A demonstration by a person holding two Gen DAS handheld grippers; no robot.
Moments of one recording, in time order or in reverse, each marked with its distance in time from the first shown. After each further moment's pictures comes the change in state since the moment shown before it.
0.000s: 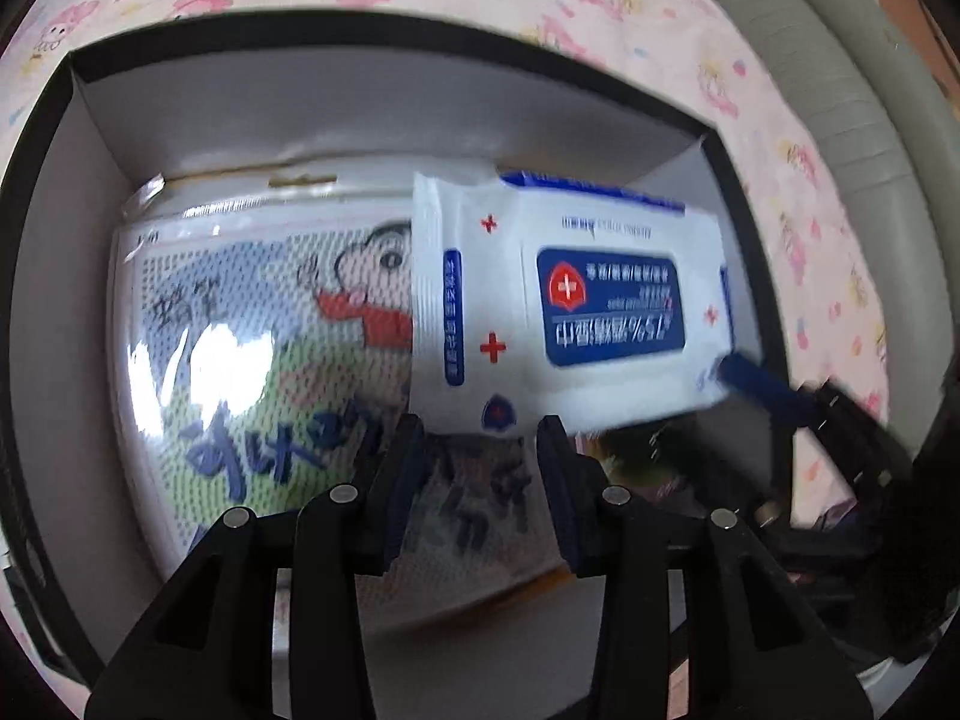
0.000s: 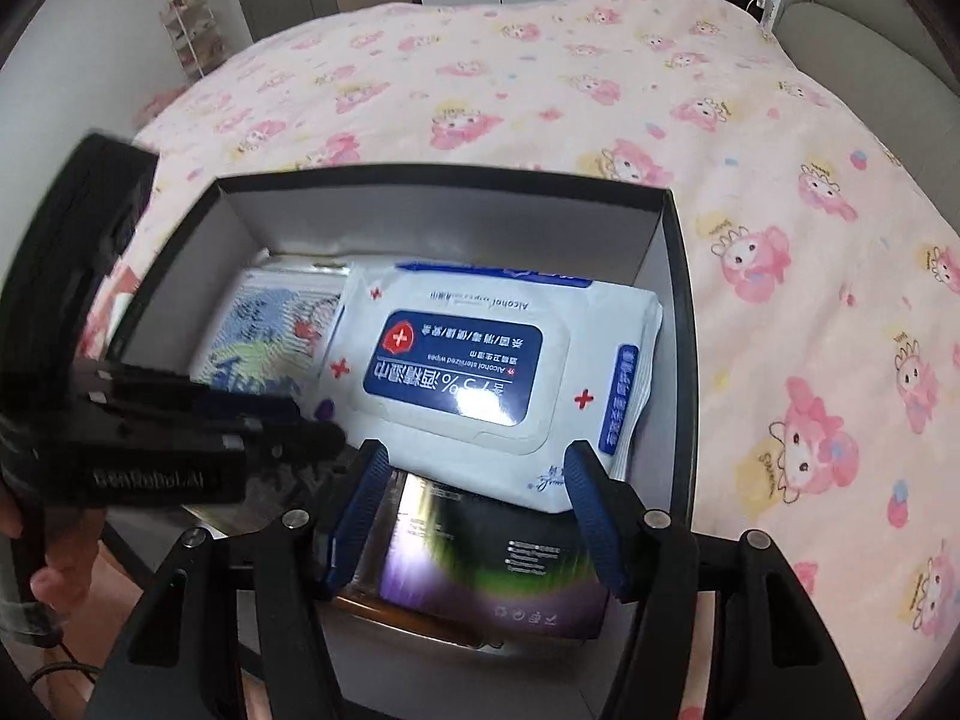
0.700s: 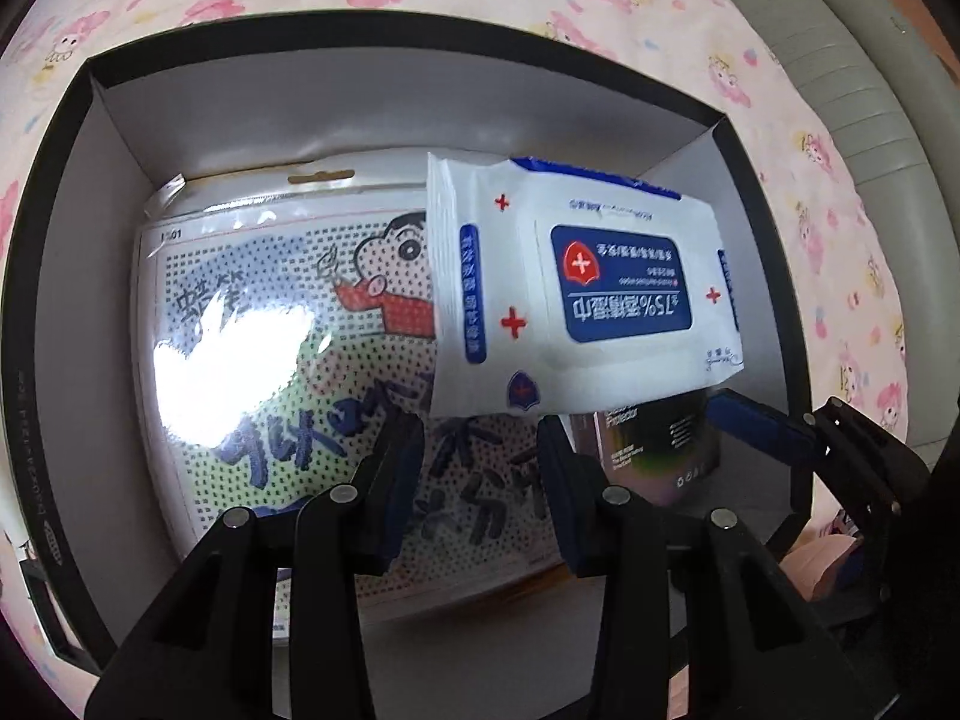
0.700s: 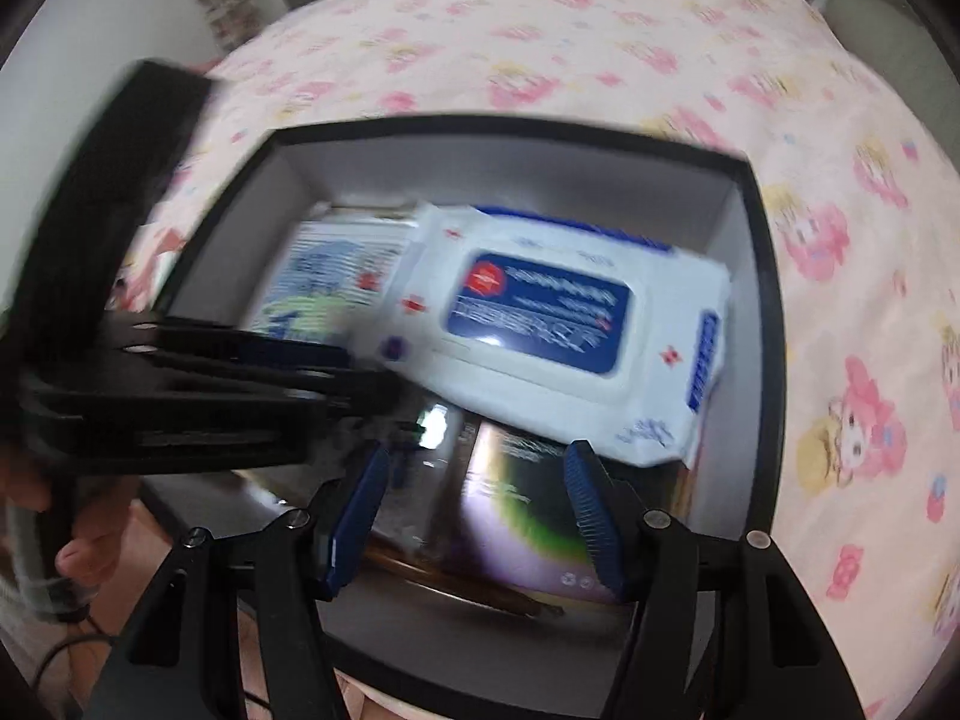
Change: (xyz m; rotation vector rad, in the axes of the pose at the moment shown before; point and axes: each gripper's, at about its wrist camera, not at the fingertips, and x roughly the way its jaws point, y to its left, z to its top) left arm -0.001 -0.011 -0.004 0.011 0.026 0.072; right arm 0.000 0.026 -0.006 -0.061 0.059 0.106
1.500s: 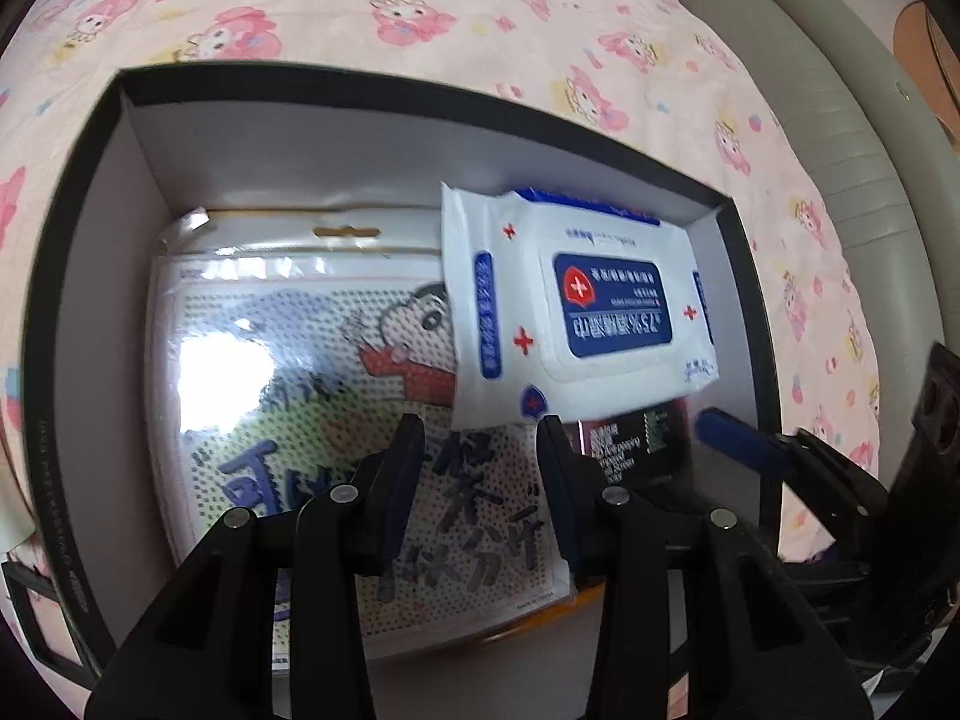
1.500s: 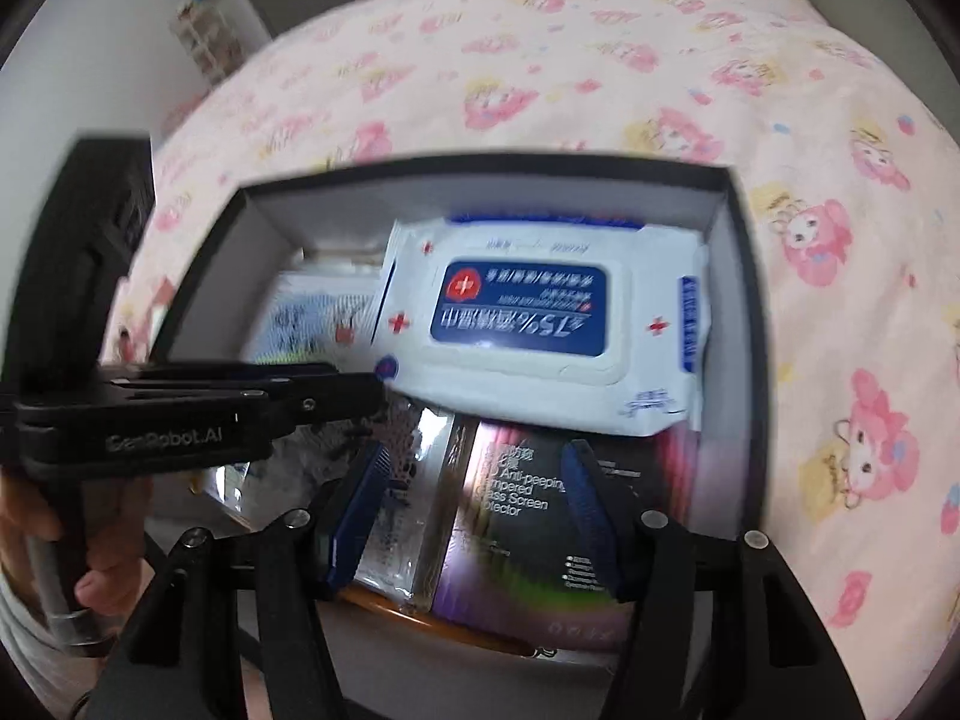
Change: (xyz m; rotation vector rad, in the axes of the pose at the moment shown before) left arm -0.009 0.007 0.021 -0.084 -0.089 -0.035; right arm 0.001 -0.034 0.015 0.123 -0.027 0.016
